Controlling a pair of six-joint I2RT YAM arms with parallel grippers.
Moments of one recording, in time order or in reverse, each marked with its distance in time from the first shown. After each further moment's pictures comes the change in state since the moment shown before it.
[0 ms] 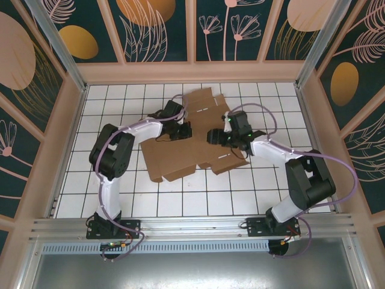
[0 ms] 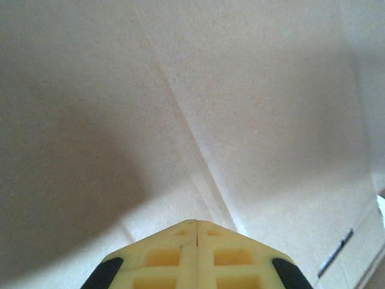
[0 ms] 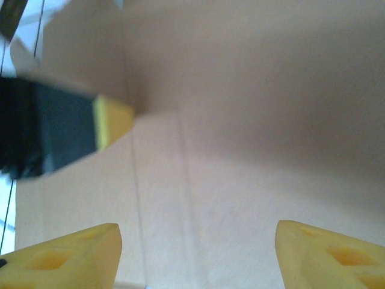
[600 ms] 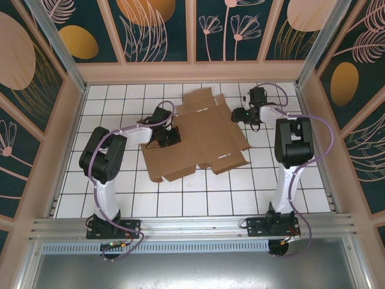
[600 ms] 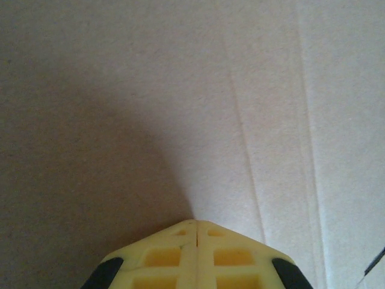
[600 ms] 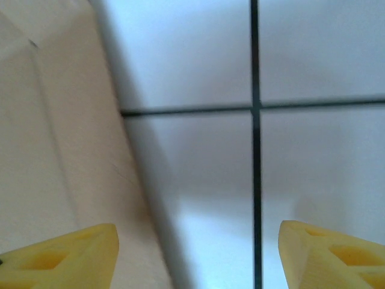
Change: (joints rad) left arm 0.077 -0.068 -0.192 0.068 -0.016 -0.072; right arm -0.333 0.515 0.506 -0.230 0.042 -0.305
